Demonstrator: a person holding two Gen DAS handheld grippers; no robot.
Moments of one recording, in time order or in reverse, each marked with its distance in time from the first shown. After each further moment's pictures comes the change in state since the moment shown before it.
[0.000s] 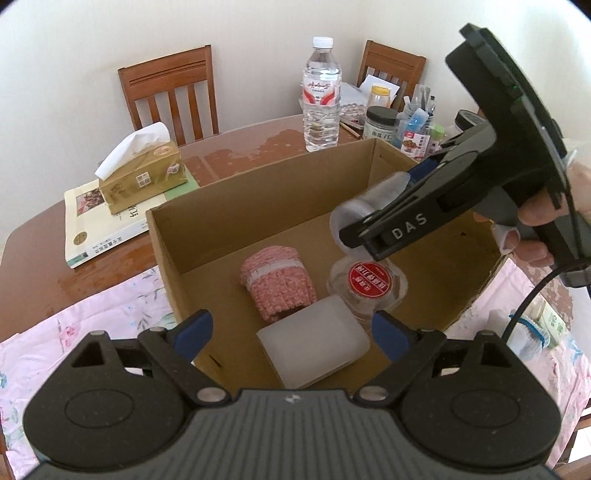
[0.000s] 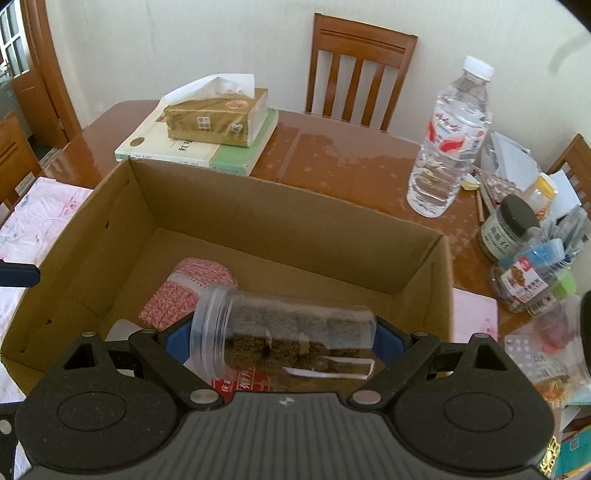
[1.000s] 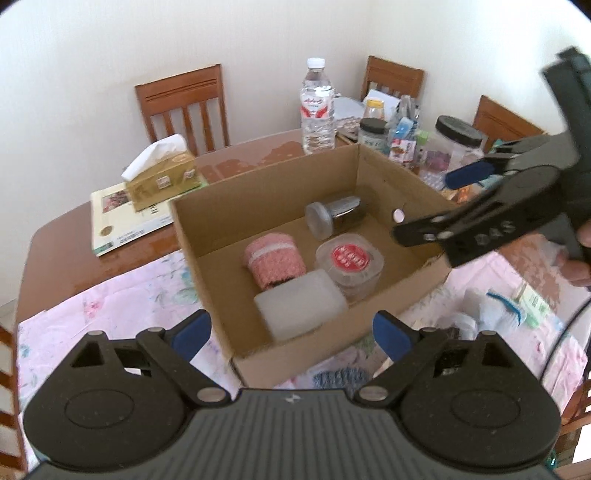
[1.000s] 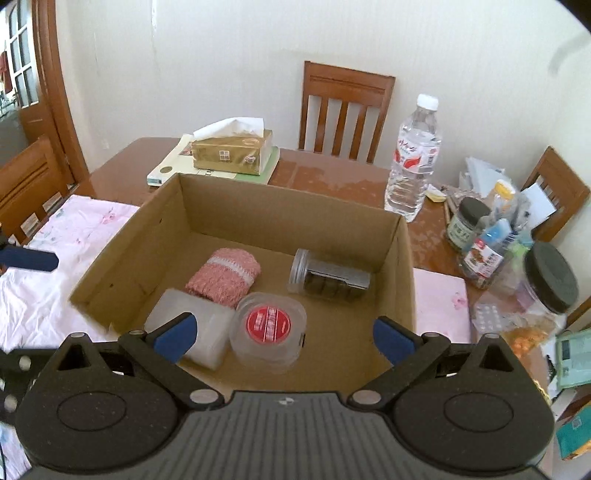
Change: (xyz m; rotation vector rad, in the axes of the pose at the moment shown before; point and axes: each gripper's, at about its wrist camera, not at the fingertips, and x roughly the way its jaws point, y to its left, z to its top) left arm -0.060 -0.023 -0.041 0.004 -0.056 0.058; right arm -0.099 0.021 -0.076 0.026 -0.167 -0.025
